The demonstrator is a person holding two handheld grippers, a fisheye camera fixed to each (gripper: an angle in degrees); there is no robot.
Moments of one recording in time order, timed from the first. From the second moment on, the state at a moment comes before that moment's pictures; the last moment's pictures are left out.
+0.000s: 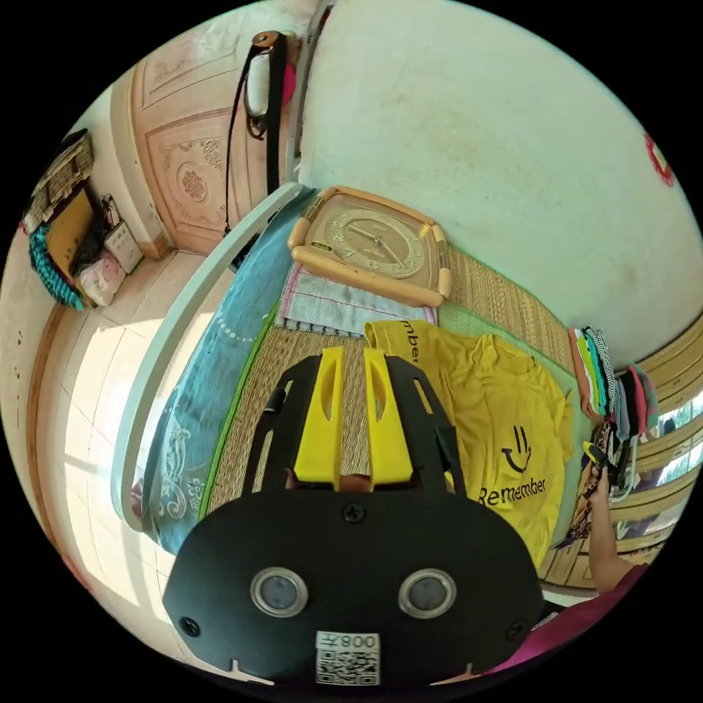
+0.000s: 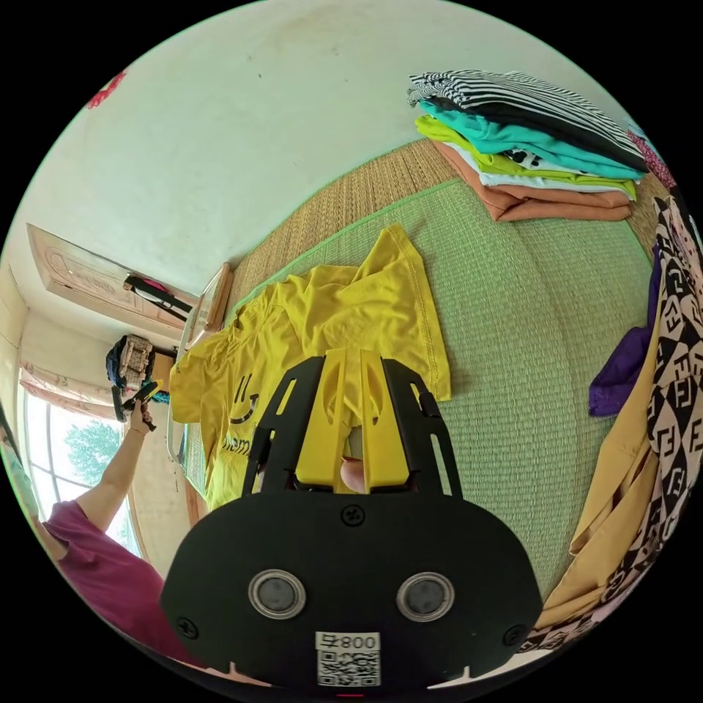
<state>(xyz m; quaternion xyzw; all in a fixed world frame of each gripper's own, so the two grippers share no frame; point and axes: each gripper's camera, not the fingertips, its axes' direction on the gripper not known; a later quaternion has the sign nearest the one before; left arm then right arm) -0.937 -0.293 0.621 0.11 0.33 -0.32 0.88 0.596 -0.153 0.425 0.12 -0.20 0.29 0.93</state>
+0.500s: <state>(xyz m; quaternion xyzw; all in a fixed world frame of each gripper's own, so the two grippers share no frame) -0.804 -0.351 0.671 0.04 0.40 -0.15 0.90 0.586 -0.142 0.470 0.03 -0.07 0.28 0.96</state>
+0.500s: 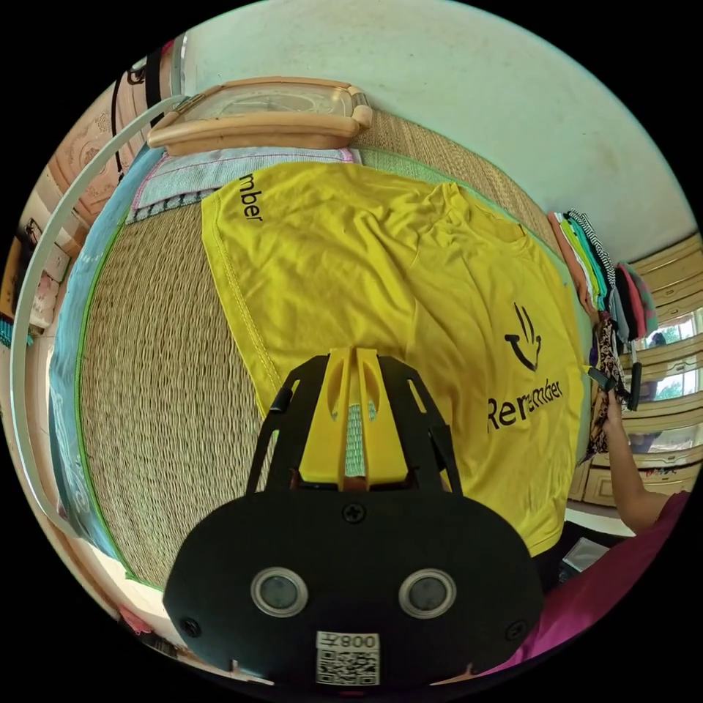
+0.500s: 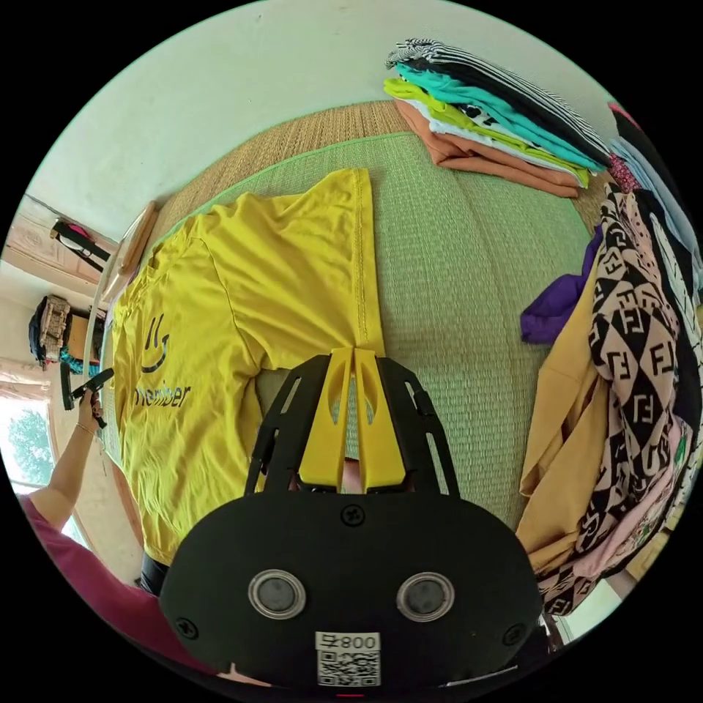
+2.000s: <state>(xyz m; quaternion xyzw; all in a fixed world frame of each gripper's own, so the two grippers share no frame) -0.709 -0.639 0.652 0.16 0.43 -0.08 0.88 0.525 -0.457 0.617 0.07 -0.11 0.10 0.99</state>
